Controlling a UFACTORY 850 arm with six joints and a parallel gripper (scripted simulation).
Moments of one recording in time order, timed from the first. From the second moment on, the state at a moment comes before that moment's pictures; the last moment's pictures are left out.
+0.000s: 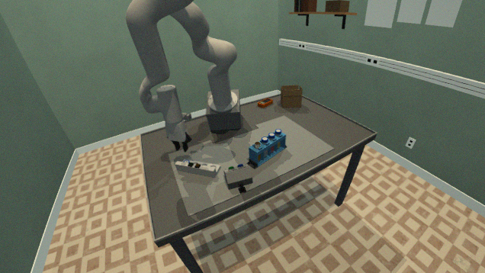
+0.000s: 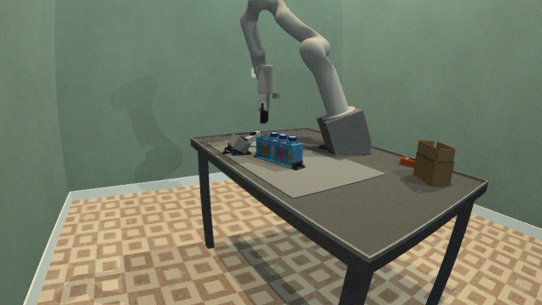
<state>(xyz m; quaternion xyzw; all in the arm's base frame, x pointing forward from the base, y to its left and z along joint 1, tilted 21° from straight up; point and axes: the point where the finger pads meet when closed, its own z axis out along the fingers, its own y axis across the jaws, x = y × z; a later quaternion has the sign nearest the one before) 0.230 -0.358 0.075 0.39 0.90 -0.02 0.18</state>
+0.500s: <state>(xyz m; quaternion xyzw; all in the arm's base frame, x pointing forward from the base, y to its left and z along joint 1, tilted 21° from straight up) 0.215 -0.350 0.120 0.39 0.90 -0.03 0.19</state>
